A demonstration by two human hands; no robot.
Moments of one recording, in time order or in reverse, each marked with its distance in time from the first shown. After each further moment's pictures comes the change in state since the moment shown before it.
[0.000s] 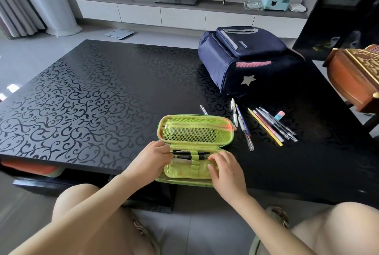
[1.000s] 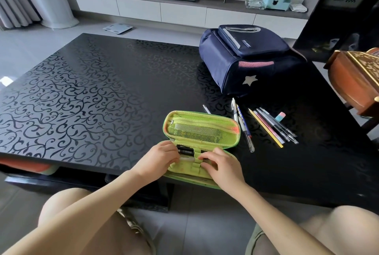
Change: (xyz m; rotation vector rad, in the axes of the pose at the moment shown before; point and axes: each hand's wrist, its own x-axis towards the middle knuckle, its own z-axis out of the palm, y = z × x) left_hand 0.014 -0.002 0.025 -0.255 0.124 0.037; right_hand 0.022 0.003 -0.001 0.119 -0.224 0.045
